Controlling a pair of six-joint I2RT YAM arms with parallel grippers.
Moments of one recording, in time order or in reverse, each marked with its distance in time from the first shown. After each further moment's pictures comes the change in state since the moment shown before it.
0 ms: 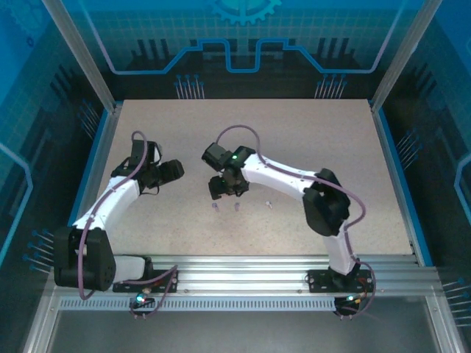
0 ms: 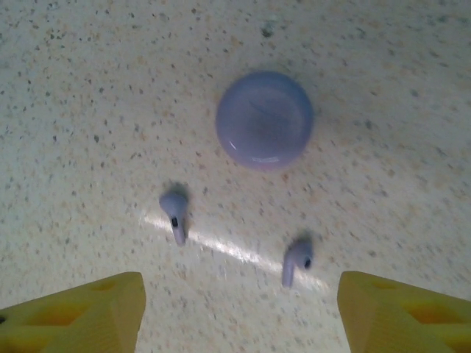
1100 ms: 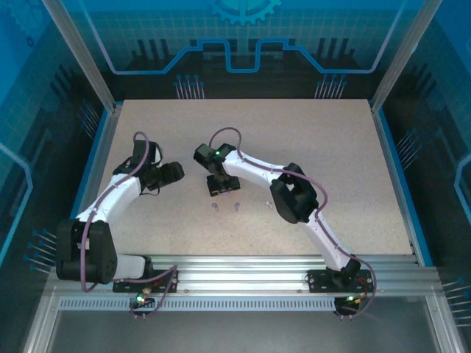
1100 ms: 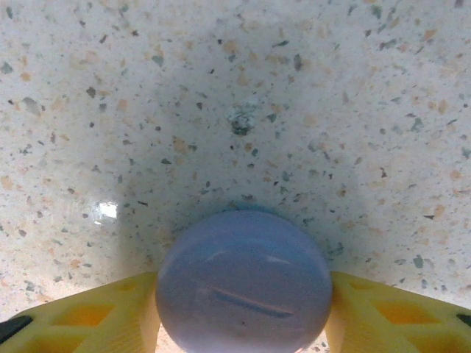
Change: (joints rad) left arm 0.007 0.047 0.000 -0.003 0.006 0.002; right arm -0.040 0.346 0.318 -0.123 0.032 0.009
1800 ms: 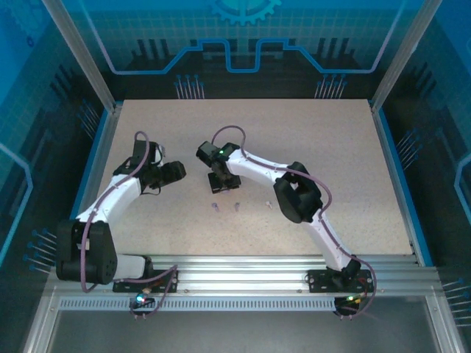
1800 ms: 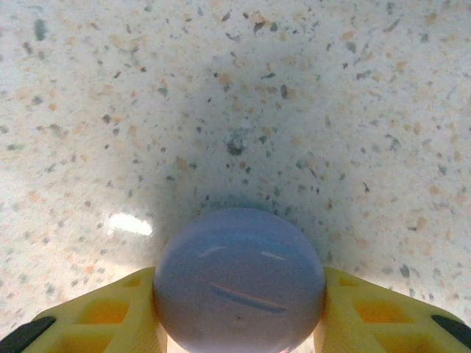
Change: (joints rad) left arm -0.007 -0.015 -0.020 0.051 0.064 0.027; right arm -0.016 -0.071 -0.087 0.090 -0.021 0.005
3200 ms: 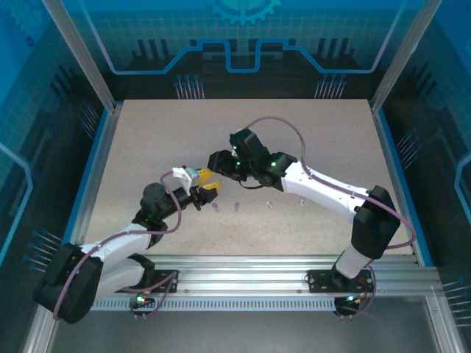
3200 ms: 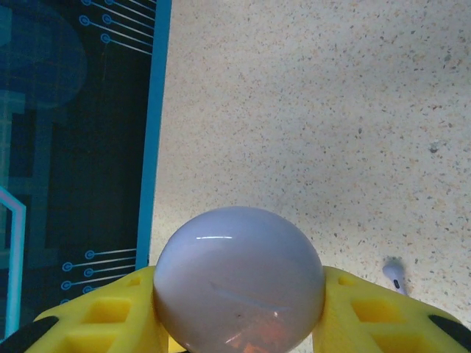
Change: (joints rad) left arm -0.368 -0.237 -0.590 1.347 0.271 0.305; right arm -0.002 -0.700 -0.618 0.679 -0.182 0.417
